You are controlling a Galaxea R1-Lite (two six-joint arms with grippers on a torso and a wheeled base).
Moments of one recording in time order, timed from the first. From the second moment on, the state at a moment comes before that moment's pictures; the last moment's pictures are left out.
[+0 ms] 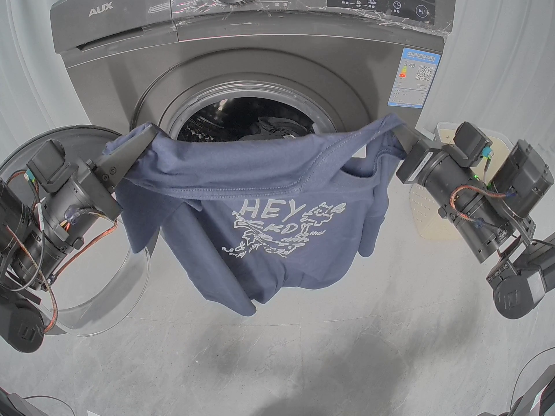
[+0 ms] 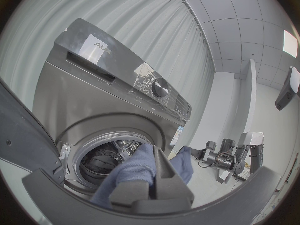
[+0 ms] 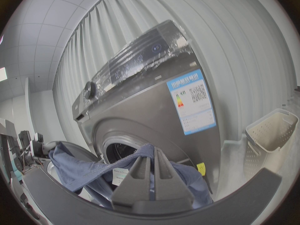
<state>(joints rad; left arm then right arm) -0.31 1.48 -0.48 -1.45 -0.37 -0.33 0.58 1.72 -0.74 -1.38 -0.13 0.15</state>
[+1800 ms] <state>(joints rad) -0.36 1.47 -0.45 -1.44 -0.38 -0.32 0.63 1.72 -0.71 -1.38 -0.17 0.16</state>
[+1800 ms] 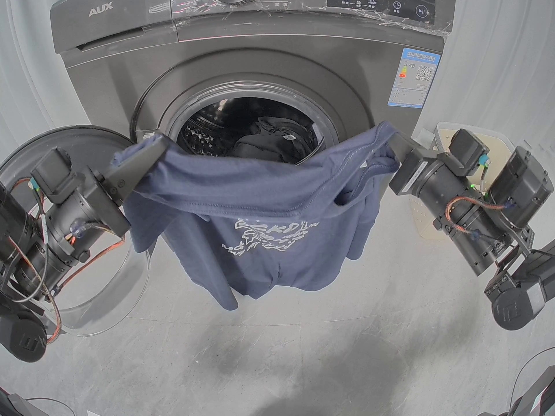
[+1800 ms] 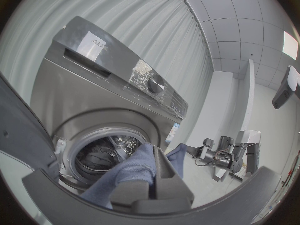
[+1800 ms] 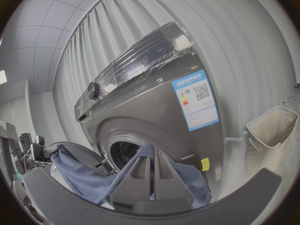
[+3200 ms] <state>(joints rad) -0.57 1.62 -0.64 -1.42 -0.35 -0.32 0.74 2.20 -0.68 -1.47 -0.02 0.10</state>
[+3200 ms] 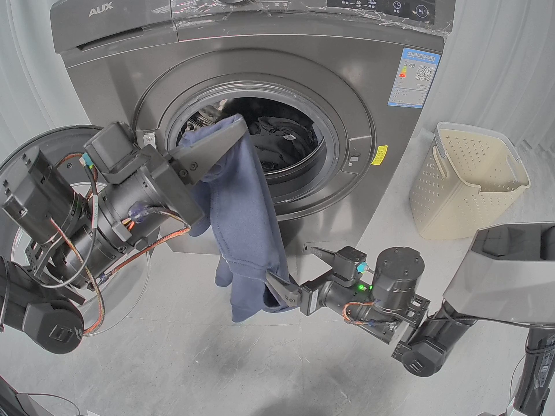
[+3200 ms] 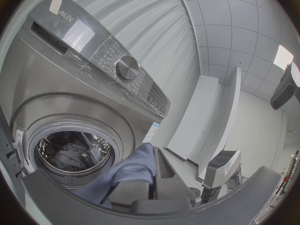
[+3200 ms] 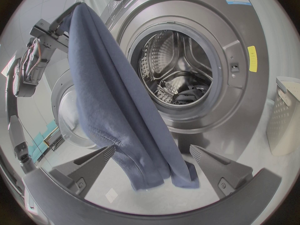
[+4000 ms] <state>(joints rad) -0.60 1.60 -0.65 -1.42 -0.35 -0.32 0.73 2.48 -1.16 -1.41 -0.01 0.06</state>
